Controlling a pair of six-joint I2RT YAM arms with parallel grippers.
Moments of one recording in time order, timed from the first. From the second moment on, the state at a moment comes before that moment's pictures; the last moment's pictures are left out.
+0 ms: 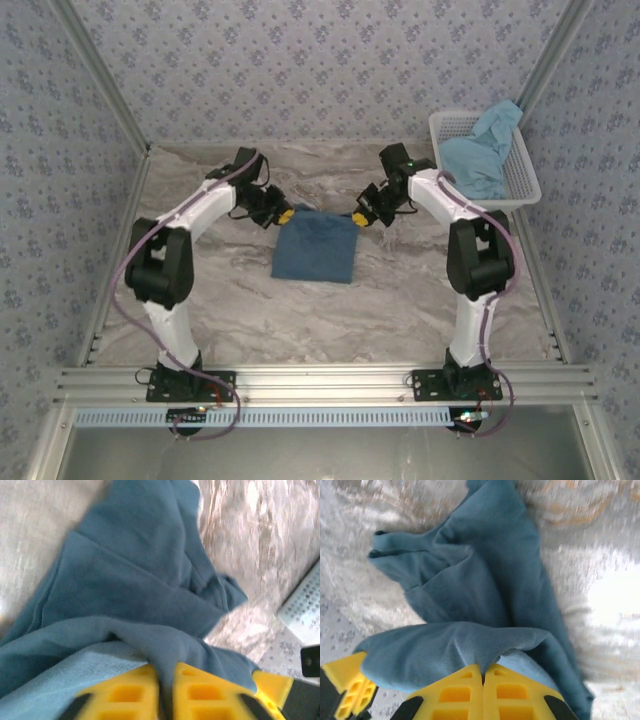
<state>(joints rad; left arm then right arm) -0.33 1.96 1.54 -0.69 0.49 -1.05 0.29 2.01 1.63 -0.88 -0.54 0.97</state>
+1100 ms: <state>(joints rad) -0.70 1.65 0.90 -0.18 0.40 -1.58 0.31 1.98 1.47 -0.67 -0.50 0.85</state>
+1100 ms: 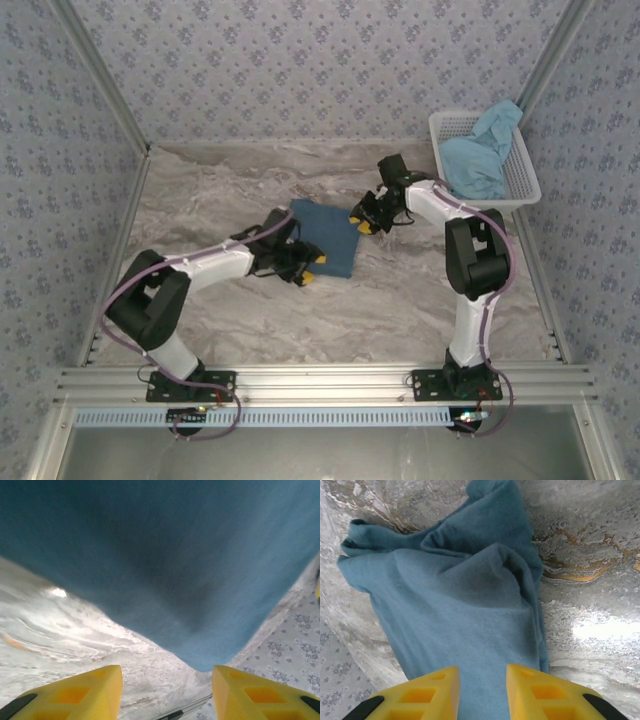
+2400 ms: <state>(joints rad) -0.07 2.03 1.21 0.01 0.26 -1.59 0.24 1.37 1.19 -0.83 -0.51 0.81</state>
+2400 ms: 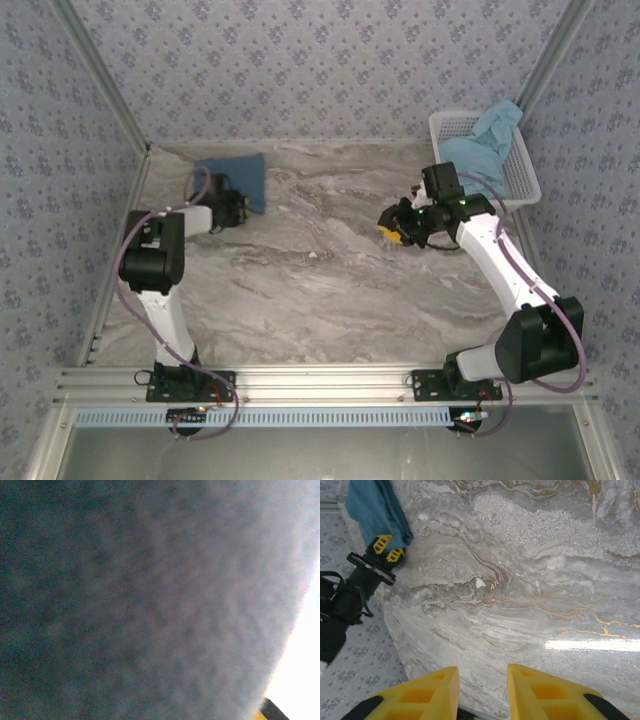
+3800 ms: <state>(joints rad) -0.03 1.14 1.16 -0.64 -0.07 -0.75 0.16 1.11 1.03 -0.44 -0.41 0.82</state>
